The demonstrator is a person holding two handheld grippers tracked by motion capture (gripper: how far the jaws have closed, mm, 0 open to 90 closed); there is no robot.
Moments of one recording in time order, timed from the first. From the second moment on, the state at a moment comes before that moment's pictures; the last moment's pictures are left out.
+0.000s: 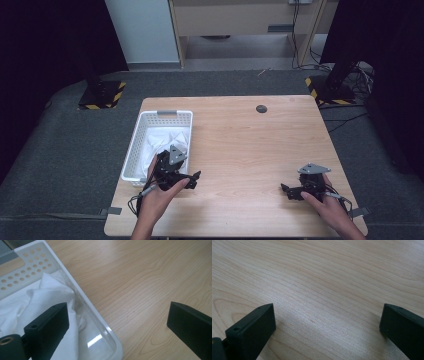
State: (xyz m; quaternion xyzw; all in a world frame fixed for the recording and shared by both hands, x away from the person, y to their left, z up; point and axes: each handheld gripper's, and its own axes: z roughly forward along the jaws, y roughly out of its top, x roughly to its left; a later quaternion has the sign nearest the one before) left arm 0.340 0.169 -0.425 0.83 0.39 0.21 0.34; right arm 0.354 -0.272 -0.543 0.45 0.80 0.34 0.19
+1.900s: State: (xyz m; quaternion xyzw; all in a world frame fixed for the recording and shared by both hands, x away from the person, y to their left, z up) left arm 0.395 0.217 -0.420 0.82 0.42 0.22 0.30; right arm 0.354 -0.271 -0.543 0.45 0.80 0.34 0.19
